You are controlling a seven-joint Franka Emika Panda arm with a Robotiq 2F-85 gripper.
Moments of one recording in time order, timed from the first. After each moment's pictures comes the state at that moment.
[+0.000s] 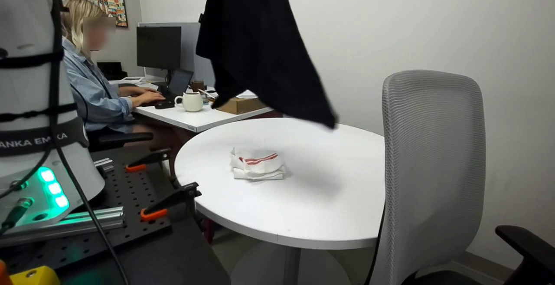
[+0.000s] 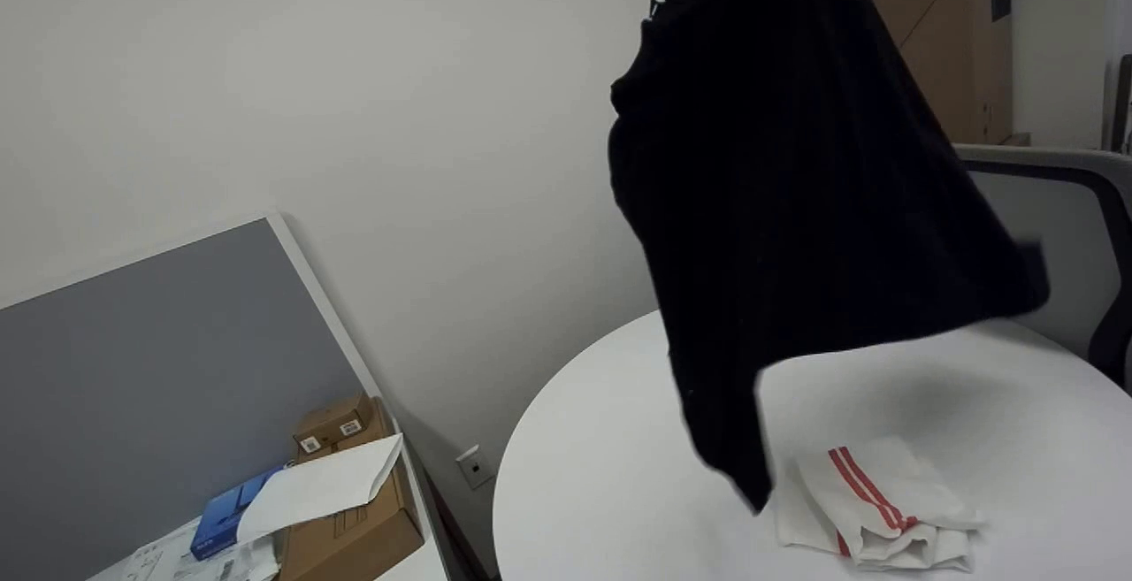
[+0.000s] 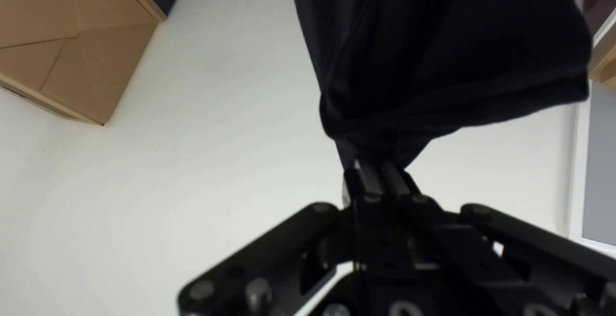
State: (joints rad) arm -0.01 -0.96 0.24 -2.22 -0.18 2.19 0.07
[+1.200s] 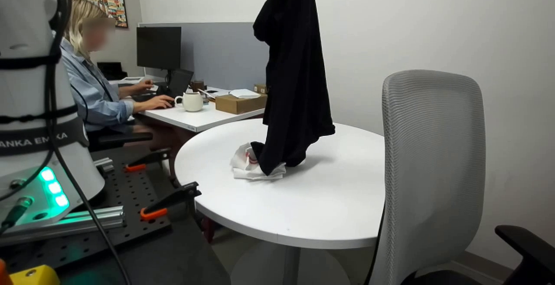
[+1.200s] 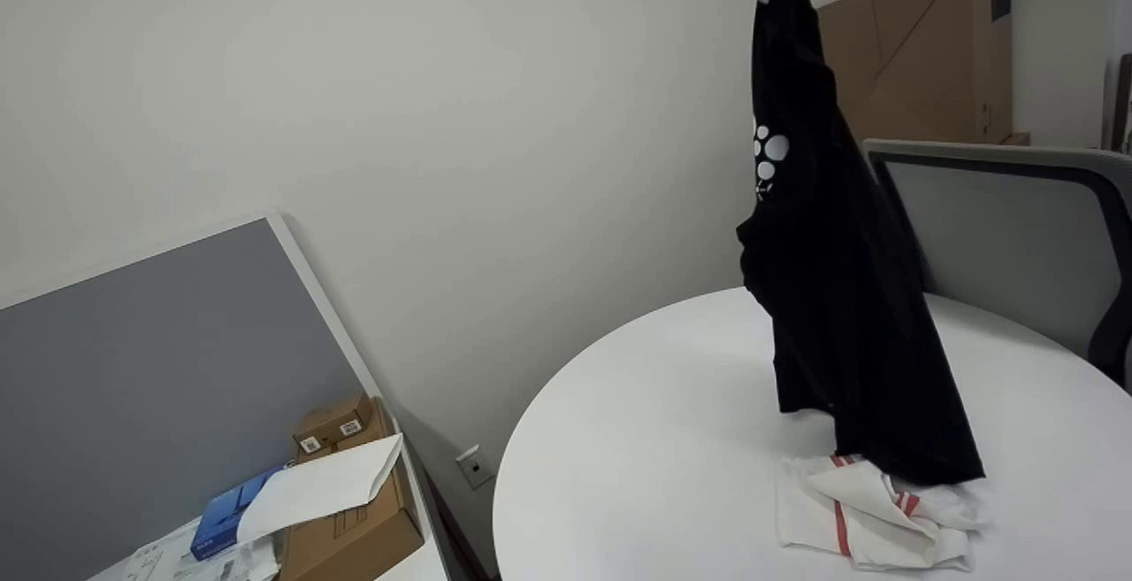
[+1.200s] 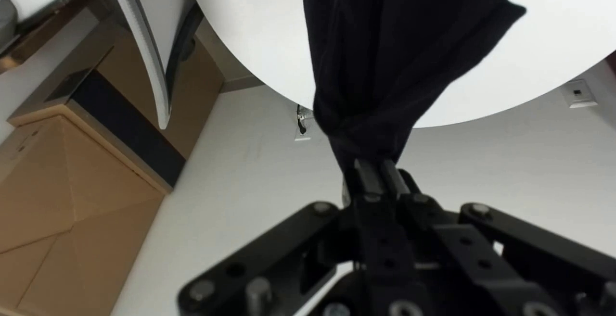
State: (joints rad) arm -0.10 -0.45 0.13 -2.13 -0.19 2.20 0.14
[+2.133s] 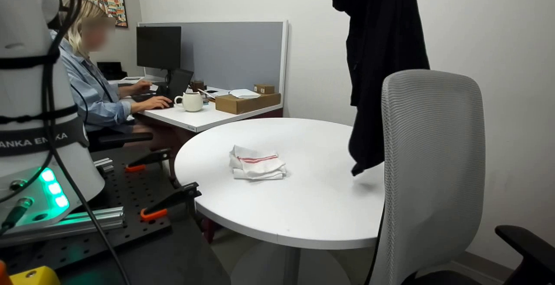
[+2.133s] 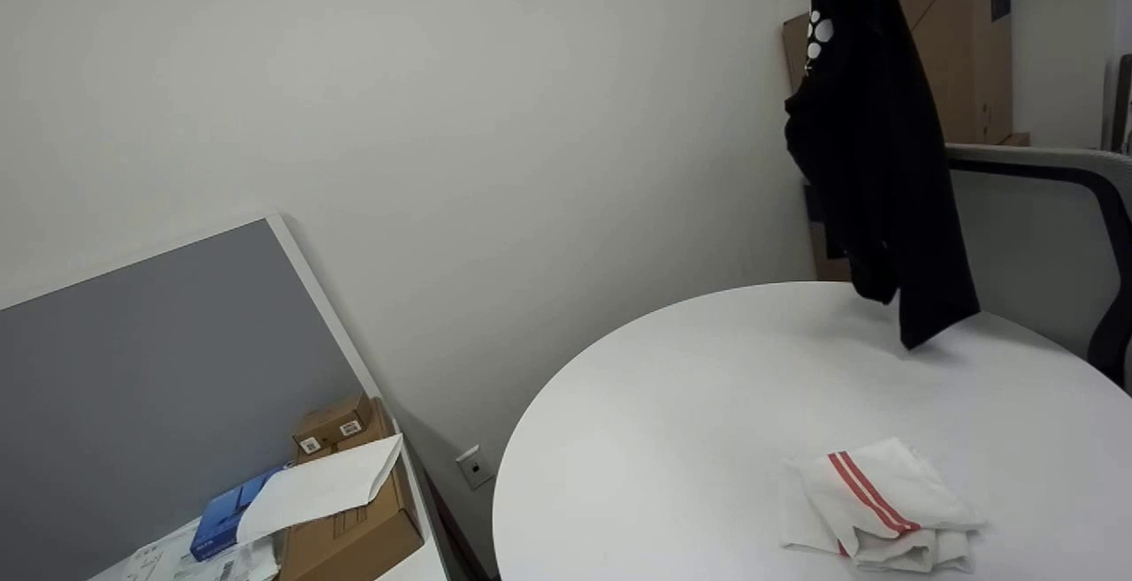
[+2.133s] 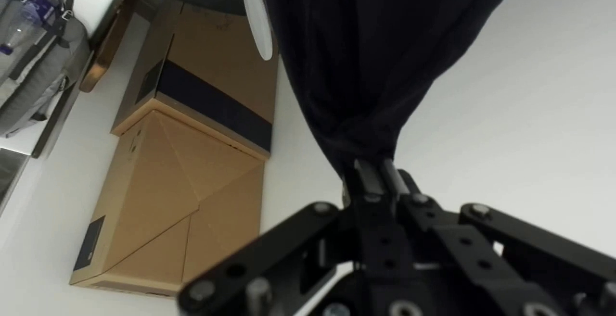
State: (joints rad) arm -0.15 -0.18 -0.07 -1.70 -0.18 2.20 0.22
